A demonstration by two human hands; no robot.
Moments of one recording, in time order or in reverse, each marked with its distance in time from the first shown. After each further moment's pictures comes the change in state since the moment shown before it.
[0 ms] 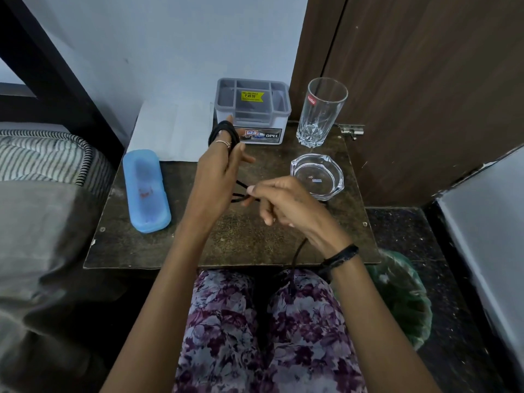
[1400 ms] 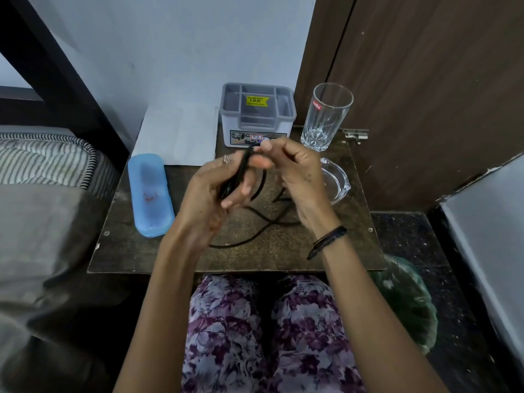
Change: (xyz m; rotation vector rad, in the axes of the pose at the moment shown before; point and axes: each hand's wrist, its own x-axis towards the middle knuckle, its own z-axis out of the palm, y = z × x) left_hand -0.017 0.019 -0.020 -0.989 -0.300 -0.282; right_hand 0.036 -0.001 0.001 0.273 0.369 -0.338
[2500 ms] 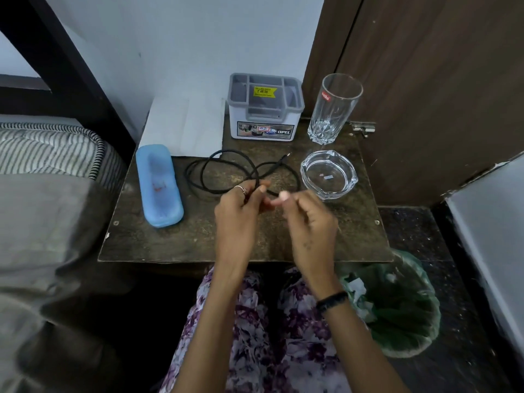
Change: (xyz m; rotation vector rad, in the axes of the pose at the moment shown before) left_hand -0.018 -0.050 0.015 0.580 0.569 -0.059; right_hand -0.082 0.028 0.004 -0.408 0.222 -0.101
